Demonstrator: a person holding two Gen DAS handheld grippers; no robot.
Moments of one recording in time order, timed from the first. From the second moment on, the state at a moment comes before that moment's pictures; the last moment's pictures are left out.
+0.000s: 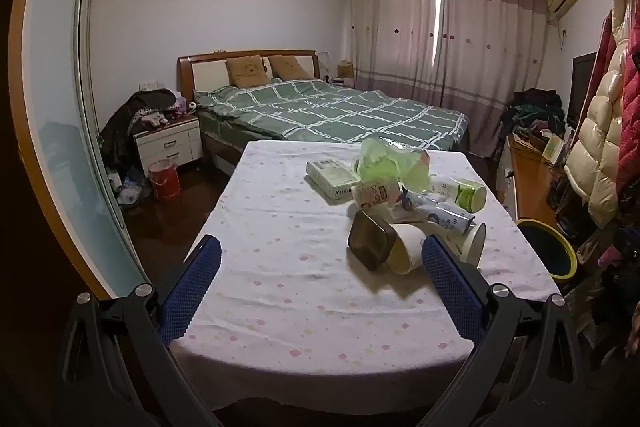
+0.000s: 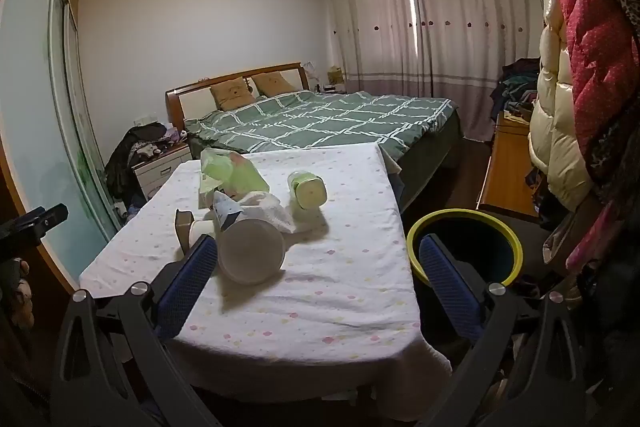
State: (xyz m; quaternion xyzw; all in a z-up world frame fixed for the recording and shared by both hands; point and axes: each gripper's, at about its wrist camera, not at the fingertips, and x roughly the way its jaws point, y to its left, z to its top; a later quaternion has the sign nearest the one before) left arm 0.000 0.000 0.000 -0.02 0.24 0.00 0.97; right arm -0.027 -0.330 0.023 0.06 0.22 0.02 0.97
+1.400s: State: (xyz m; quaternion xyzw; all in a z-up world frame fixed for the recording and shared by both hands) left arm 0.006 -0.006 -0.013 -0.03 0.27 -0.01 0.96; right arm -0.020 -0.331 0.019 0.06 0.23 0.02 0.97
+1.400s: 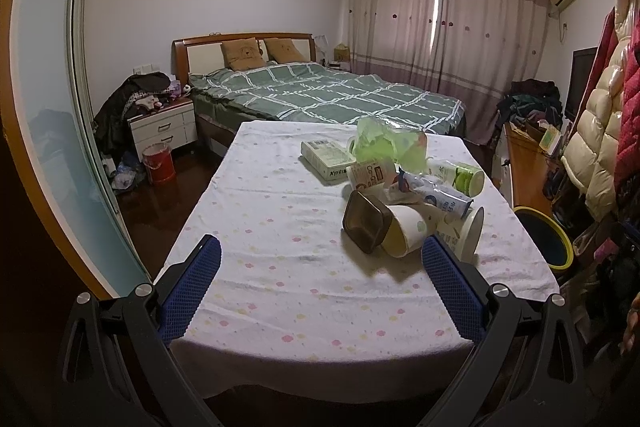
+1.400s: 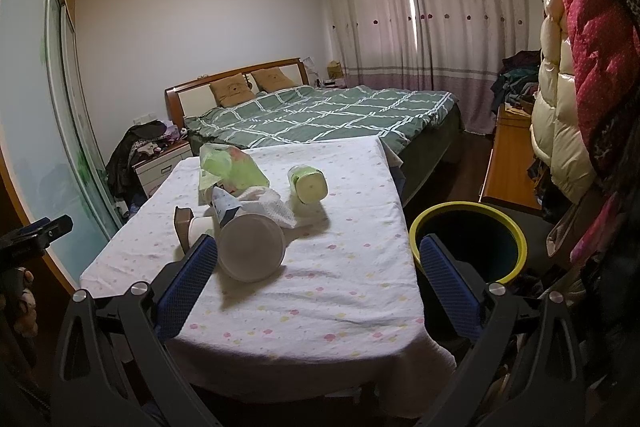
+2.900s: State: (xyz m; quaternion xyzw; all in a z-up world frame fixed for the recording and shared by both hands) left arm 0.015 -0.013 -0.027 -0.03 0.29 -0.02 0.96; right arm -0.016 -0.333 0.012 0.07 0.24 0.02 0.97
